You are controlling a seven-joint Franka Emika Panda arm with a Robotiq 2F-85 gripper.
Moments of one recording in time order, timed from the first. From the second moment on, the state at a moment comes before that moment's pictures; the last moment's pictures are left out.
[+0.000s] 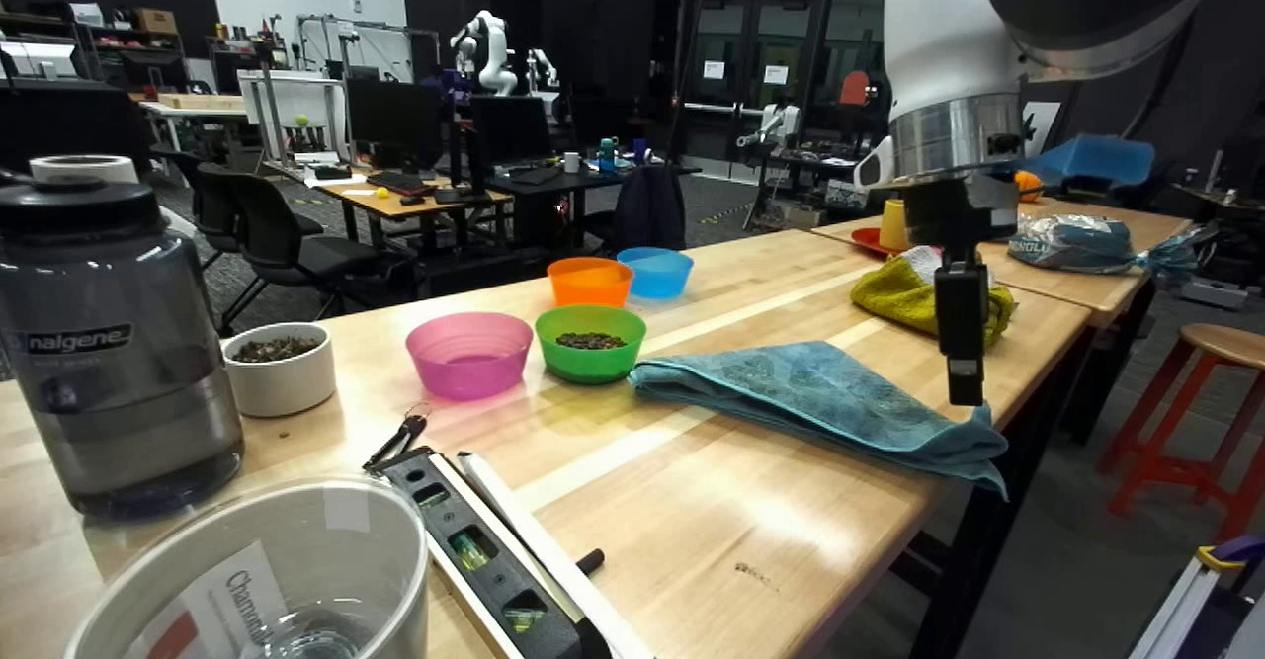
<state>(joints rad) 0.21 -0.62 0.13 -2.56 0.20 1.63 -0.12</state>
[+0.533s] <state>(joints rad) 0.22 -0.66 0.12 -2.61 0.21 1.92 -0.18</state>
